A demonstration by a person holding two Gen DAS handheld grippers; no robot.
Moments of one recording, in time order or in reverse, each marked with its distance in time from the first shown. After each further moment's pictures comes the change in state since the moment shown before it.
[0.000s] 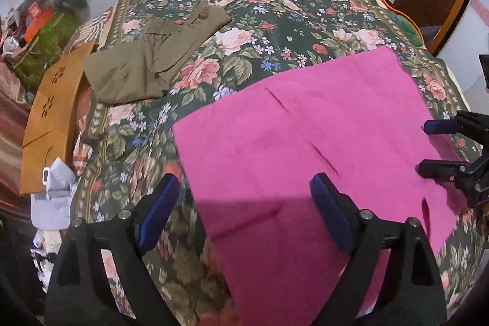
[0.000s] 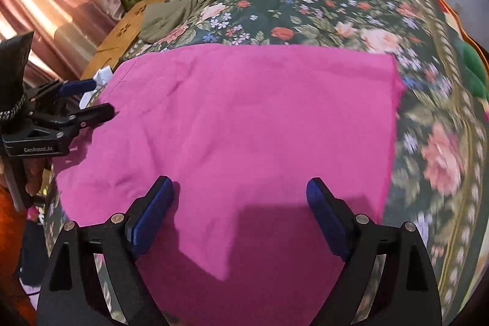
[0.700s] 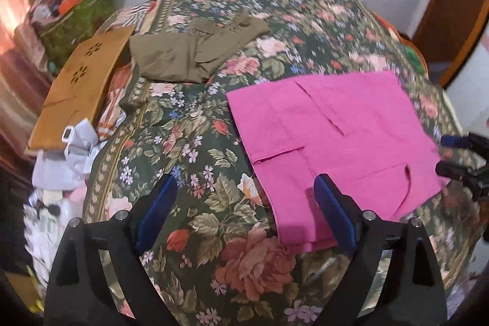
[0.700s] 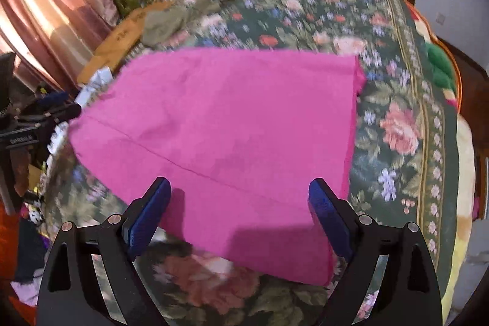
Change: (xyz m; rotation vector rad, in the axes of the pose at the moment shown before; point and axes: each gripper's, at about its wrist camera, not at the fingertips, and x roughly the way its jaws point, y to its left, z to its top) left arm -0.062 0.030 -0.050 -0.187 -0.097 0.036; right arm -0.040 0.017 -0.024 -0.022 -0.092 -0.068
